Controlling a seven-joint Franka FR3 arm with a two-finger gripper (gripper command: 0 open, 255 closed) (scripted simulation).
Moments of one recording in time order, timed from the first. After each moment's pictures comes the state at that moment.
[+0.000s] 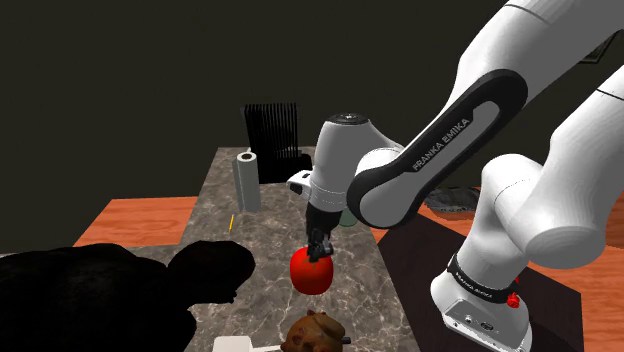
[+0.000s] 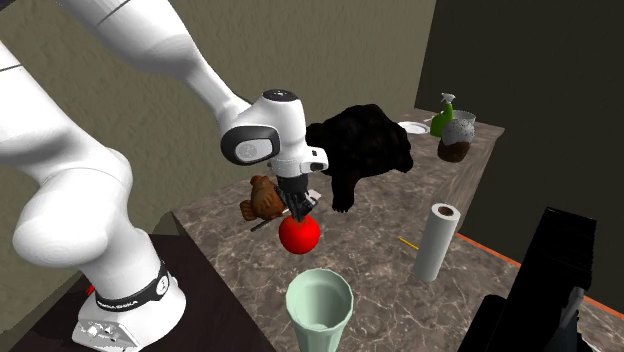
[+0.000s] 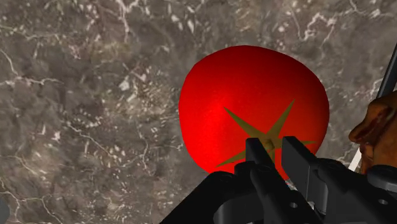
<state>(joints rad) 0.48 -0.25 0.15 -2.84 0.25 2.70 -0.56</state>
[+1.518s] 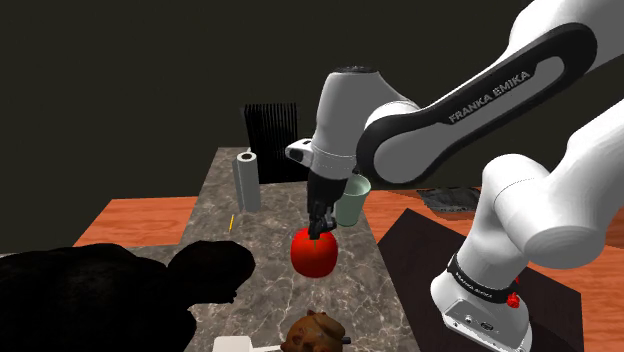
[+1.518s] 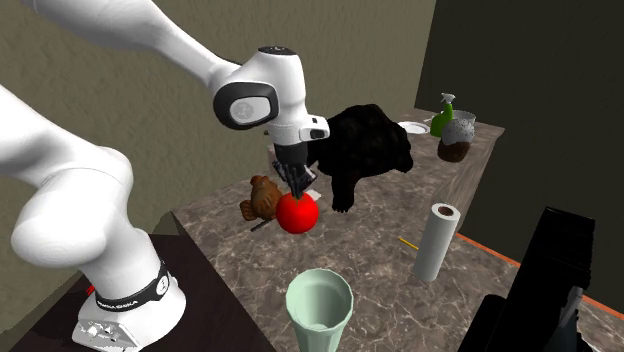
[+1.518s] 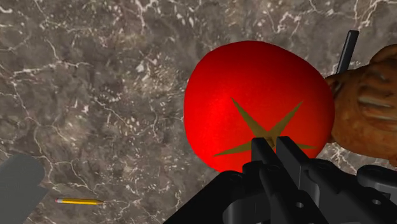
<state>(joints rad) 0.46 -0.46 0.14 -2.77 0.21 2.42 -0.52</state>
